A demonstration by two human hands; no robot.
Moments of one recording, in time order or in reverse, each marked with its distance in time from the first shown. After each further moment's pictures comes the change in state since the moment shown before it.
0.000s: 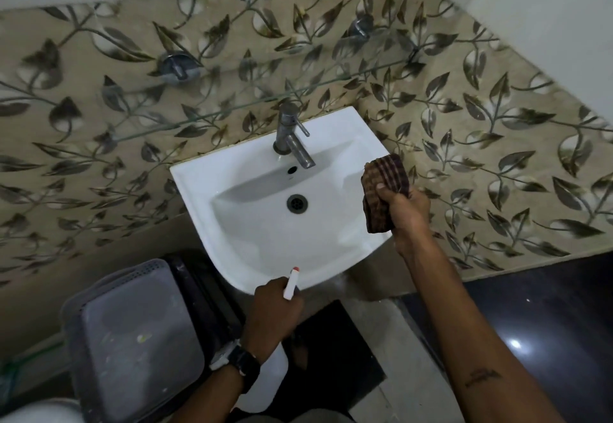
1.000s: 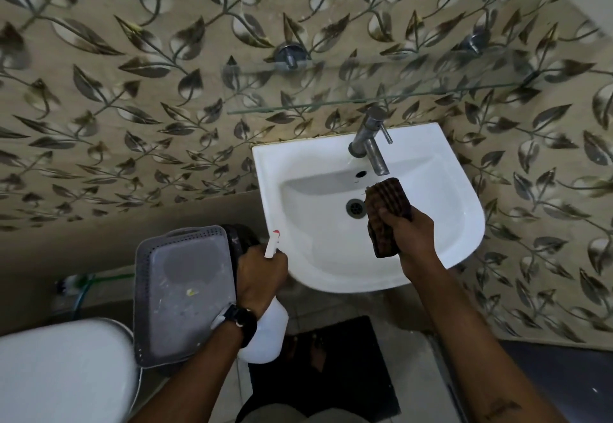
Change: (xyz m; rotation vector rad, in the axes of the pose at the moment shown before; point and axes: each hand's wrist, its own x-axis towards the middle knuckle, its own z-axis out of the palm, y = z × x) left_hand 0.002 -0.024 -0.085 -0.309 0.428 -0.310; right_hand -0.031 0.039 0.066 -0.215 -0.343 0.068
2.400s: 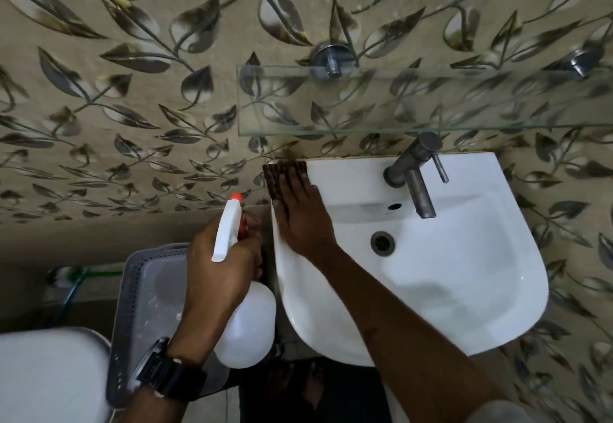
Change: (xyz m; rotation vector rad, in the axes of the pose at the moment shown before) left_hand 0.057 0.062 -0.059 -0.396 0.194 0.220; right_hand 0.112 0.072 0.231 -1.080 -0.294 -1.051
